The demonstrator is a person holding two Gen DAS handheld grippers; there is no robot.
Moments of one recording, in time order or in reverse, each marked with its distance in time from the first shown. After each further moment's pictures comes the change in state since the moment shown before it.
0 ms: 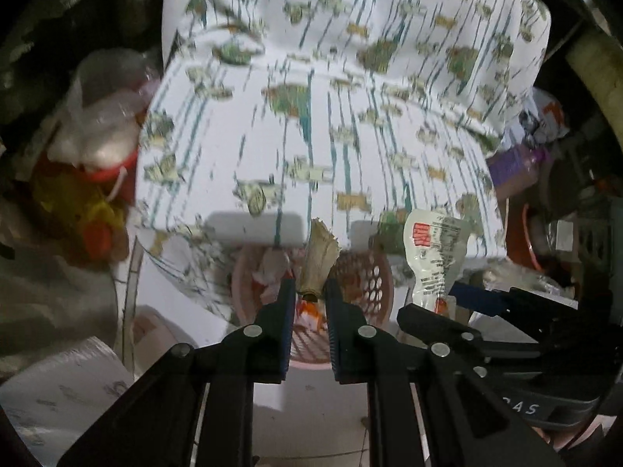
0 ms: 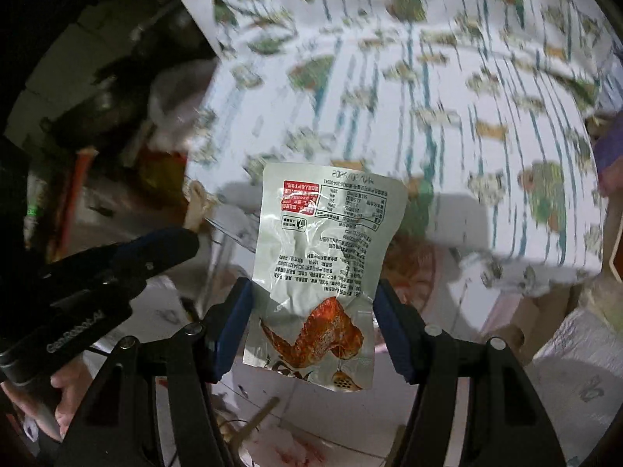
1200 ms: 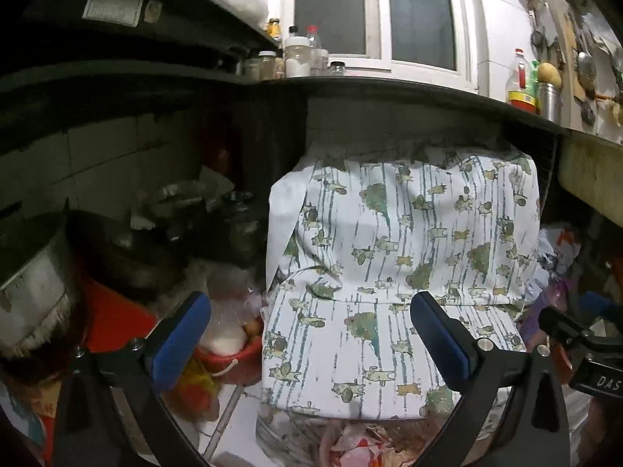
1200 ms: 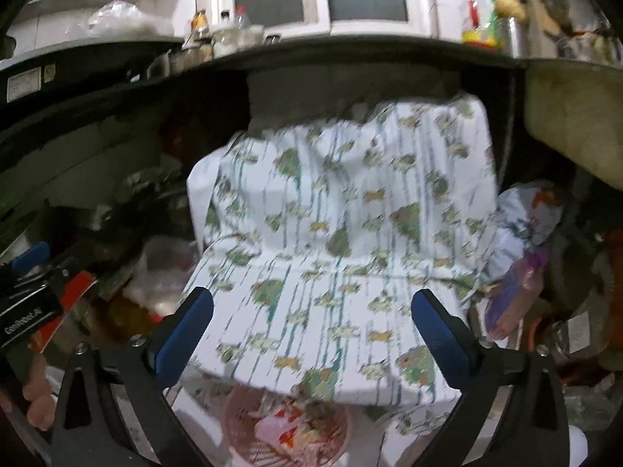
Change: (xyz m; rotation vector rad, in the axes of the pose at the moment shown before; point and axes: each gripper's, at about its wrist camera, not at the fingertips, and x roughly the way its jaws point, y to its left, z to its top) left arm -0.179 0.007 -0.016 0.053 -0.816 0.257; right arm -0.165 0.052 -0.014 -0.113 -0.782 -0.306
